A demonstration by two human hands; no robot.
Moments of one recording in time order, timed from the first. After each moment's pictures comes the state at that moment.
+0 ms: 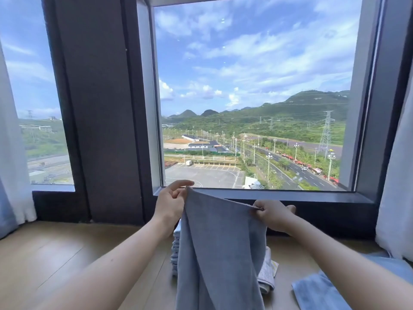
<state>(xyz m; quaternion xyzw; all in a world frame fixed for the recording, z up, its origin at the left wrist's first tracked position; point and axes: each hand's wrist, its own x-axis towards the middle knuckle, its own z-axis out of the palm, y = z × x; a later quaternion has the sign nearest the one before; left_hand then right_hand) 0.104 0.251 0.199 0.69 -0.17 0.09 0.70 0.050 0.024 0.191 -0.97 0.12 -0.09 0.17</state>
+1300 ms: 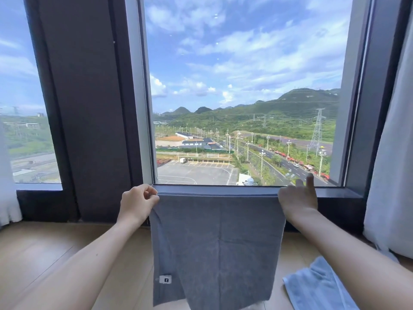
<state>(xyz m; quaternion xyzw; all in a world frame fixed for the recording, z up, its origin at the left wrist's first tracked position) 0.148 0.292 0.186 0.88 -0.09 0.25 0.40 0.031 -0.013 0.205 -0.93 0.25 -0.11 -0.24</state>
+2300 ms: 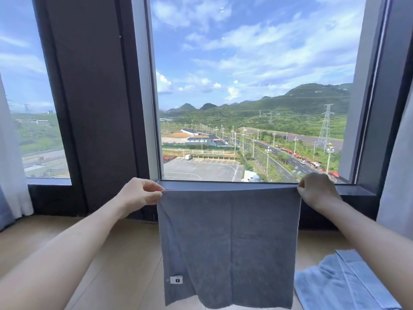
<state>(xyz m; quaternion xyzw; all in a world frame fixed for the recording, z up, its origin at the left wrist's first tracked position) 0.160 0.324 0.203 0.85 -0.17 0.02 0.49 0.046 -0.056 0.205 -0.92 0.27 -0.24 0.15</state>
